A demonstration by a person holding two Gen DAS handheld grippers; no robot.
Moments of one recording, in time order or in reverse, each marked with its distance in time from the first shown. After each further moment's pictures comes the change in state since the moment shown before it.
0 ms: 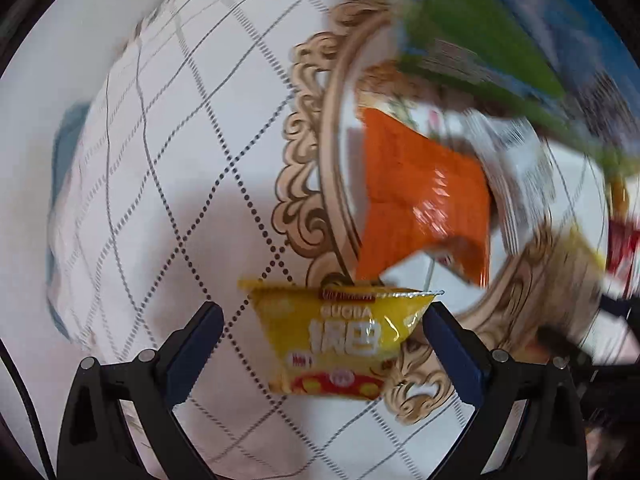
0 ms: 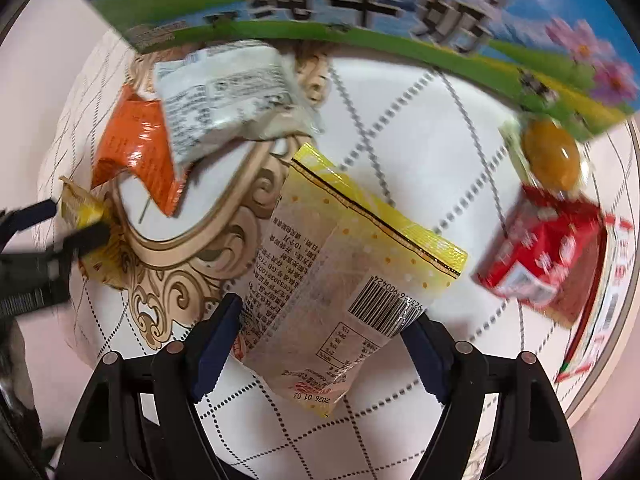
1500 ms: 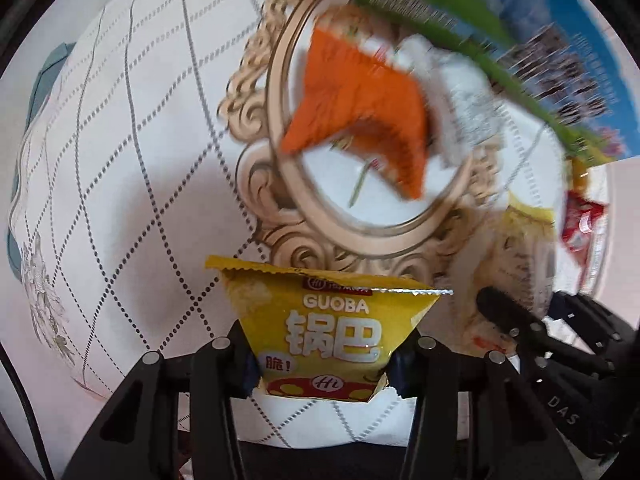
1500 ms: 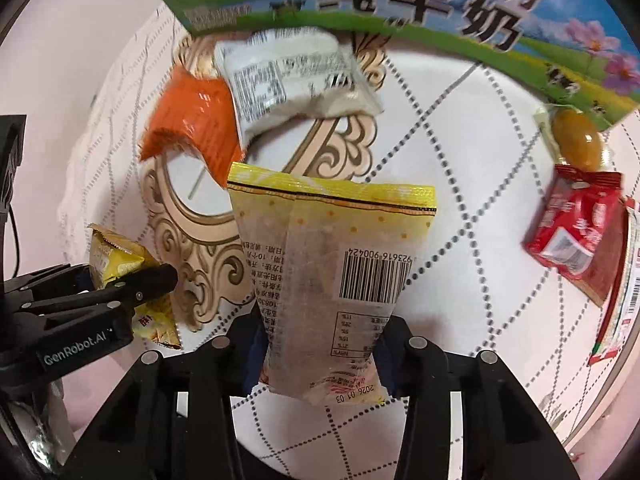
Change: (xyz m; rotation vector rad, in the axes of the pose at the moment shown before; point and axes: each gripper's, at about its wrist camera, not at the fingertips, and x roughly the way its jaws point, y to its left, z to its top) left arm -0.020 -0.033 -0.073 -0.083 0.067 -0.168; right arm 0.013 0.056 -0.029 0.012 -0.042 0.103
